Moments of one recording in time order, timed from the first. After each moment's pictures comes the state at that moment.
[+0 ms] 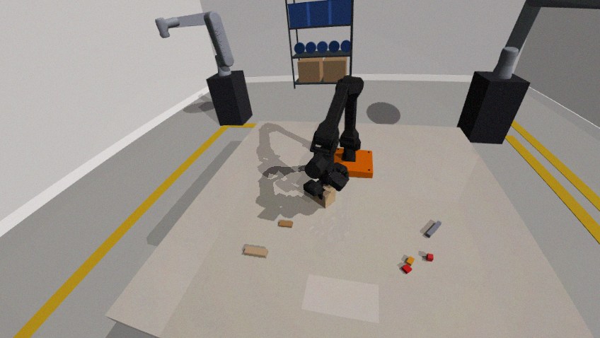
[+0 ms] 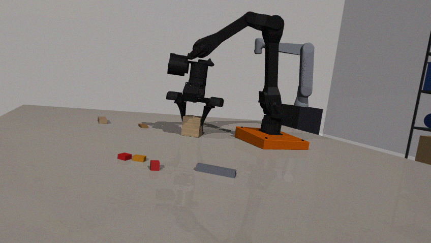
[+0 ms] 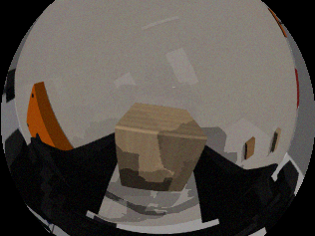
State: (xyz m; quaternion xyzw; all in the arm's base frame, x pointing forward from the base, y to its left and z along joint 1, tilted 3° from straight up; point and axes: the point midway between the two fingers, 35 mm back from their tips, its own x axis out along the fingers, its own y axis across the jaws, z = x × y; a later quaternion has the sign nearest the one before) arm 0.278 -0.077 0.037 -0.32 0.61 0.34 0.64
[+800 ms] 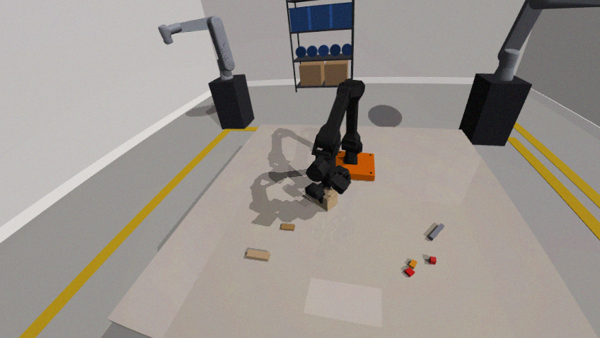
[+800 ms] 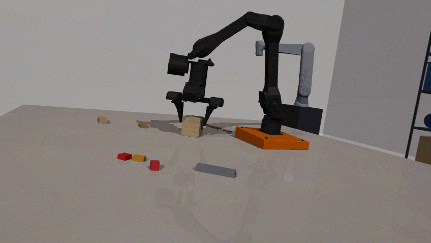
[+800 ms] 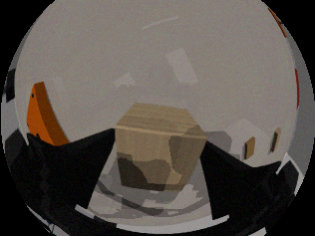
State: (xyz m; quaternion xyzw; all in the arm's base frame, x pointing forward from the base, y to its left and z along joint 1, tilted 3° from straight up) arm 0.278 -0.077 0.036 -0.32 0.61 0.34 0.64
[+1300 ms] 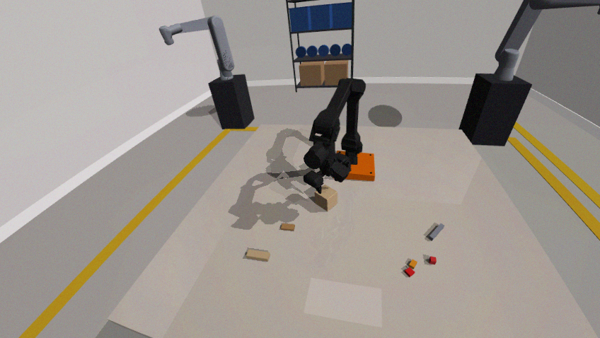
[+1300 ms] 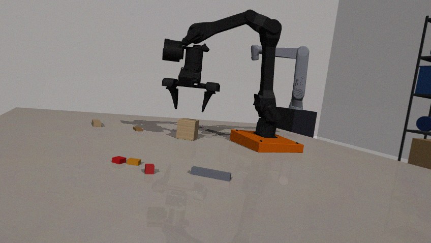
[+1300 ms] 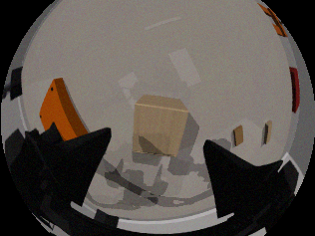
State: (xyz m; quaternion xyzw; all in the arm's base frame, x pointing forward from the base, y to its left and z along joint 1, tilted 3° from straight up) arm 0.280 -0.080 0.095 -0.31 0.62 0.35 0.63
